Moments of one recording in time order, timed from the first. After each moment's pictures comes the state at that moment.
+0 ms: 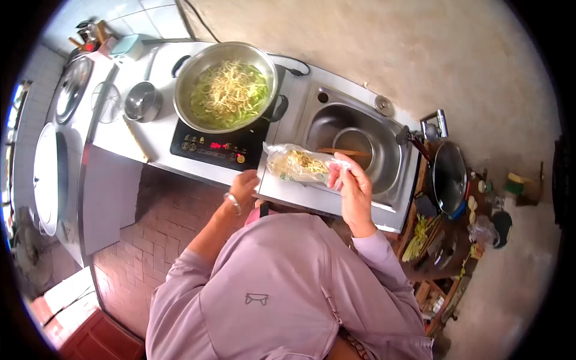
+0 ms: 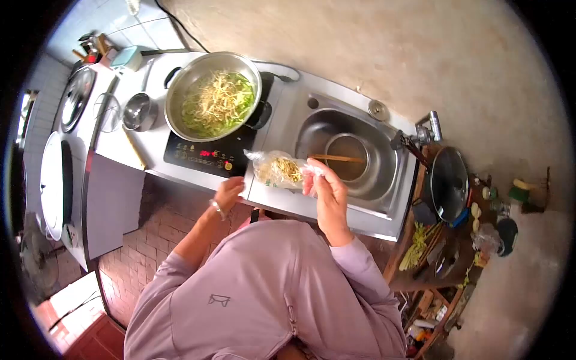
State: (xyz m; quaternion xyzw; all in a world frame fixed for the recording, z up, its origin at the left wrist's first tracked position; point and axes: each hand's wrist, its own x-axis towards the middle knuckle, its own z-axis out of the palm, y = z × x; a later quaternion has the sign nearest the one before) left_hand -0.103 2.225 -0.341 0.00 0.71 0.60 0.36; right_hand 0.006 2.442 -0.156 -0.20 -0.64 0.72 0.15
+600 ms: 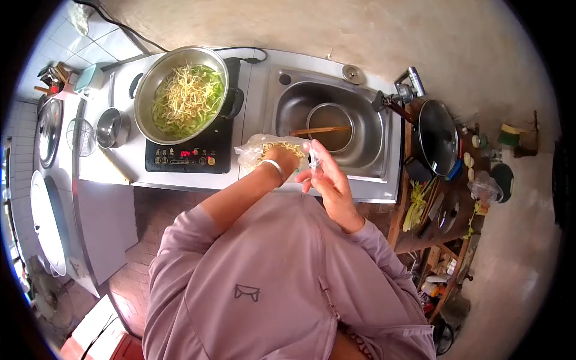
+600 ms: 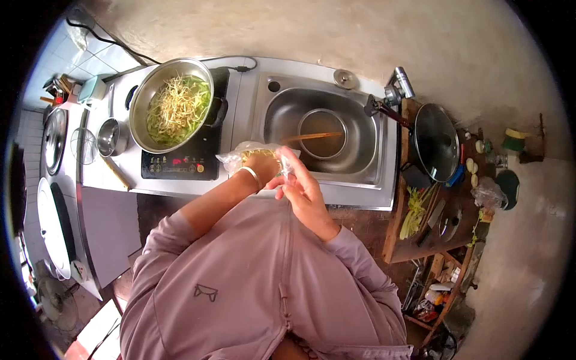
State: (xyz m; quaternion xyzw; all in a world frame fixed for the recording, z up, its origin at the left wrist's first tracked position) left_hand -0.091 2.397 -0.254 0.62 0.74 -0.10 0.25; right_hand 0.038 2.457 -0.154 -0.13 -0.61 0.78 0.10
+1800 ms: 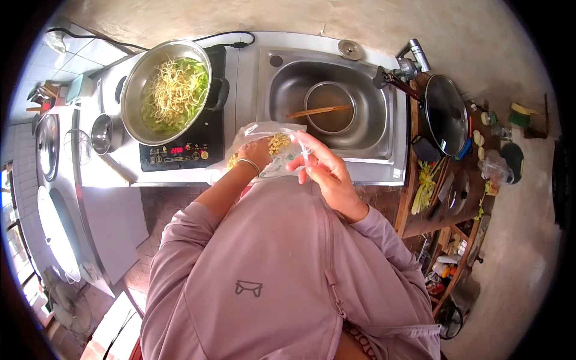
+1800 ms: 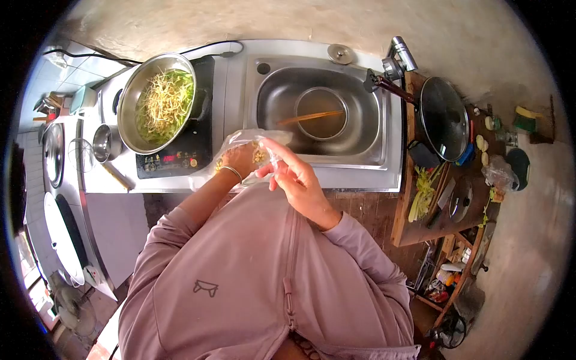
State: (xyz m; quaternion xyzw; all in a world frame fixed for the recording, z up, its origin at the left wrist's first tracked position) left_hand -0.105 2.366 -0.348 0.40 0.86 0.09 0.30; right_hand 0.037 2.472 -0.160 -0.14 -0.58 0.80 0.06
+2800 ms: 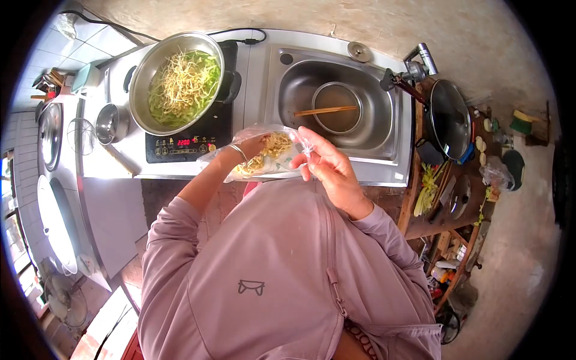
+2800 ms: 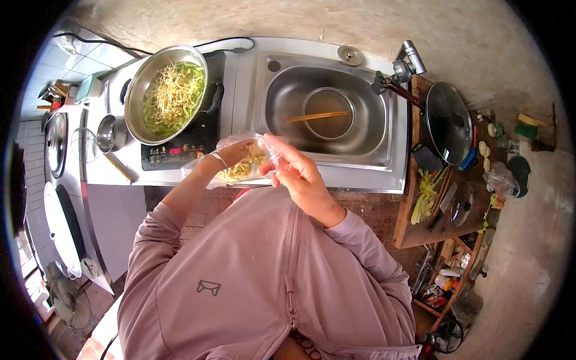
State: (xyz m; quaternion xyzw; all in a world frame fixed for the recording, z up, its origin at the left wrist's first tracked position) left_hand -0.148 2.335 -0.332 0.52 0.77 0.22 0.31; right_hand 0.029 2.459 -0.152 -0.13 -0.56 0.82 0.05
